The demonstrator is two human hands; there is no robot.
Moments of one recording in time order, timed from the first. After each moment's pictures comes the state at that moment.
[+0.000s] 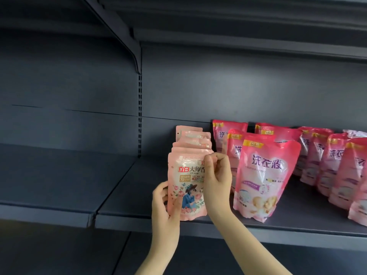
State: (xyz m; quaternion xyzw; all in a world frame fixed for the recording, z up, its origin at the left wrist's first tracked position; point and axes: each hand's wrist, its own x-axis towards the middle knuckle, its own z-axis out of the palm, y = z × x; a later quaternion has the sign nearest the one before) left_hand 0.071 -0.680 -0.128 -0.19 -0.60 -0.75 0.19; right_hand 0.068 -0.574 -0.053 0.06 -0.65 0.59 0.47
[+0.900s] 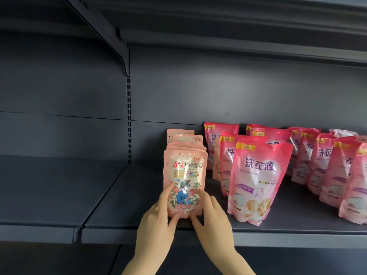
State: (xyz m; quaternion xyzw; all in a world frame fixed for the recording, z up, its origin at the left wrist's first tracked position) left_hand 0.050 -0.695 -0.134 -0.27 -0.84 -0.38 0.27; right_hand 0.090 -0.549 -0.129 -0.01 -0.92 0.23 0.33
